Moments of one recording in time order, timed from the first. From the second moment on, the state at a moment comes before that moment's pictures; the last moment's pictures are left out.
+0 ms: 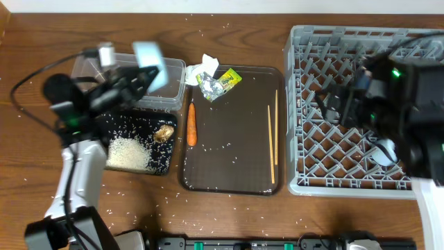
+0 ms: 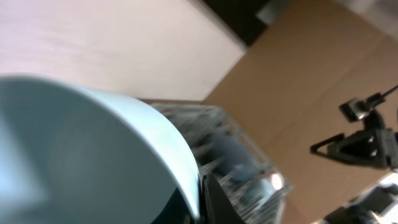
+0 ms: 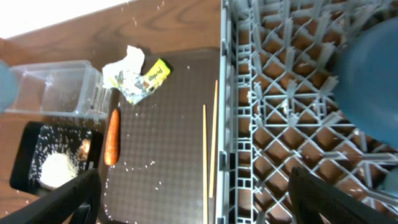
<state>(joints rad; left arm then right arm) 0.20 1.43 0.82 0.72 1.21 -0.79 0.08 1.15 1.47 -1.12 -0.23 0.31</state>
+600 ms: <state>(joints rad) -0.49 1.80 0.97 0.95 0.75 -1.20 0.05 1.09 1.47 -1.16 -0.23 0.31</state>
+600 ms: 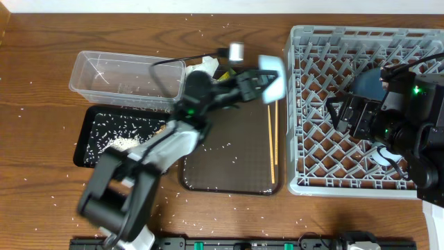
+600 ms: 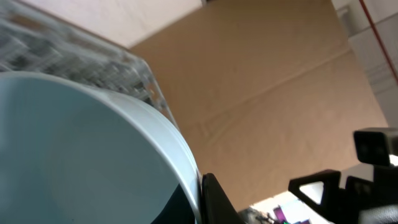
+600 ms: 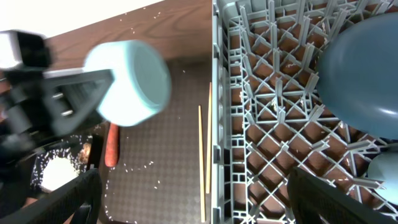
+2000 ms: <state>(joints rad) -0.69 2.27 1.40 0.97 0.82 -1.39 0.05 1.09 1.47 -1.22 -0.22 0.31</state>
